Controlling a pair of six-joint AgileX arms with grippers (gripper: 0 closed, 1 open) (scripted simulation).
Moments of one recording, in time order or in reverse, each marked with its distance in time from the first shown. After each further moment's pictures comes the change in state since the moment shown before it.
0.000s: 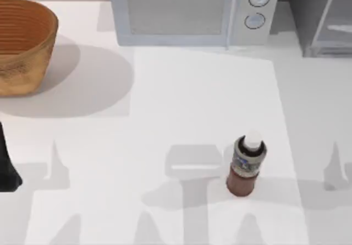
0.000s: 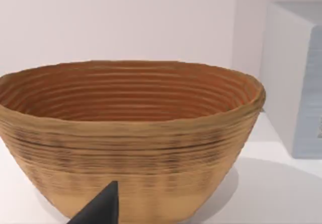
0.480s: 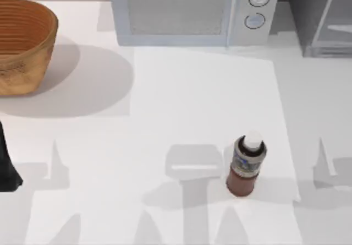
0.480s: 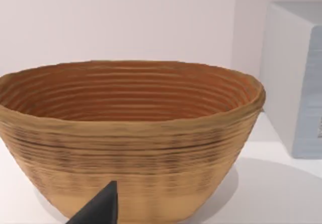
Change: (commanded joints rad) left arm 0.000 0.000 0.000 0.000 0.000 0.000; right arm 0.083 0.223 -0.005 0.217 -0.025 -0.006
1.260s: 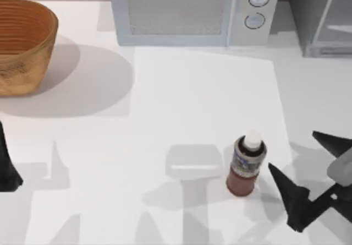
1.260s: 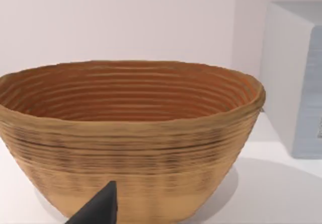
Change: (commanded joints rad) left arm 0.000 0.000 0.000 0.000 0.000 0.000; right arm 0.378 1.190 -0.041 1.060 -0.130 -0.014
